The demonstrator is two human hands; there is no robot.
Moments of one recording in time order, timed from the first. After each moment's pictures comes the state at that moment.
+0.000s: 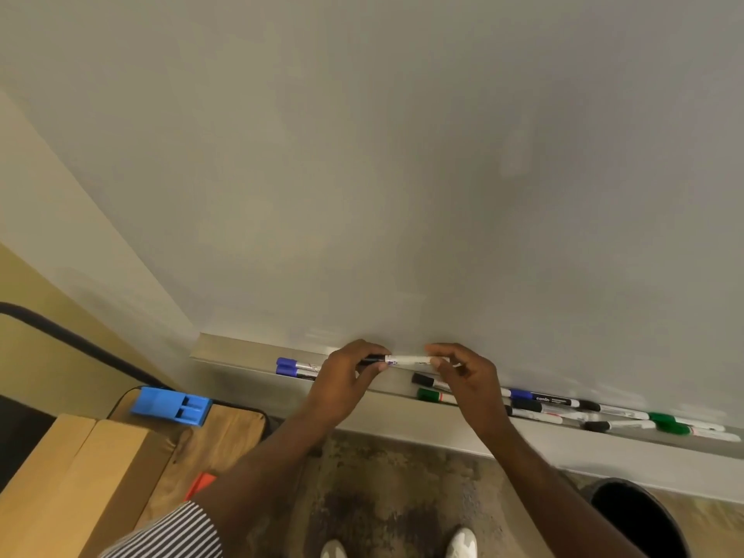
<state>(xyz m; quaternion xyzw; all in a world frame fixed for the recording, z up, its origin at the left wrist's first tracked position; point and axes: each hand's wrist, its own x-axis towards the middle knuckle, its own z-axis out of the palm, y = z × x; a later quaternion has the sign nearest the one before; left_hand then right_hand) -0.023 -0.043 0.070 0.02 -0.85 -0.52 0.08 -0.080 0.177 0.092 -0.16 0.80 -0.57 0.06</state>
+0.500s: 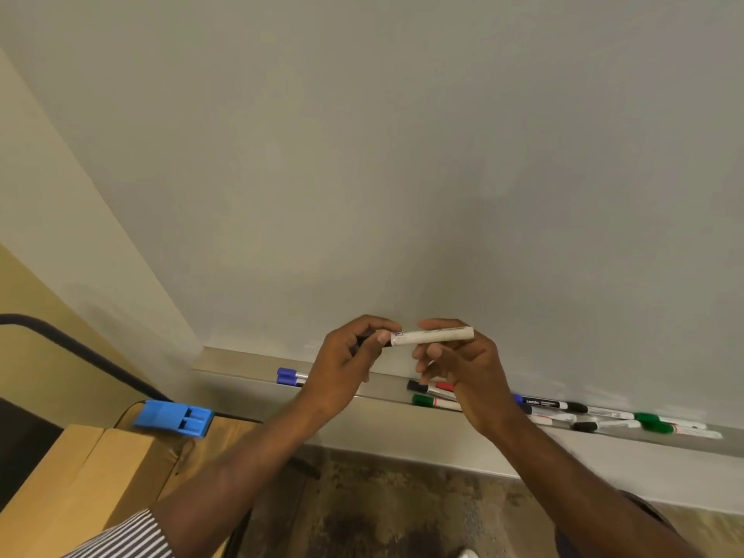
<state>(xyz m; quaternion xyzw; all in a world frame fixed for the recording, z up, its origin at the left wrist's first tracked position) 0.008 -0.026 0.182 -0.01 -0.75 -0.65 0.12 -0.042 0.164 0.194 -0.17 0.61 -0.76 0.17</state>
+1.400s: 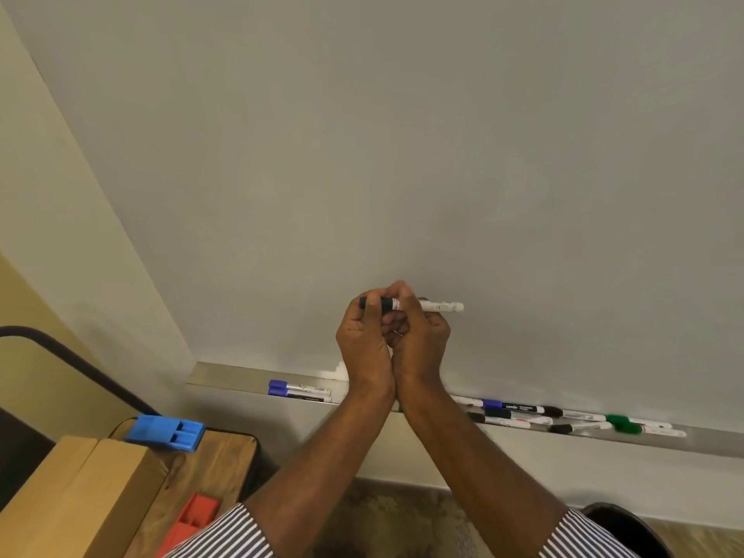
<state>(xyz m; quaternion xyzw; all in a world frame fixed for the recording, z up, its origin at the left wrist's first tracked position) -0.003 0.057 0.229 0.18 -0.47 -0.81 0.29 -0.019 0.088 0.238 0.04 0.51 -0.86 -0.01</state>
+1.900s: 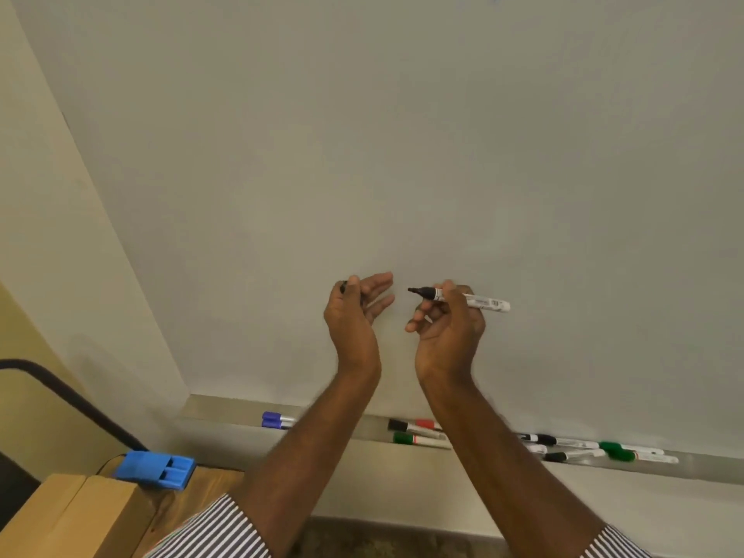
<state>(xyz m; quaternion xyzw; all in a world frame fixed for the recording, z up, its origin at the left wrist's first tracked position) -0.022 0.035 0.283 0.10 -0.44 -0.84 0.31 -0.039 0.122 0.287 -0.04 0.41 -0.91 -0.09</state>
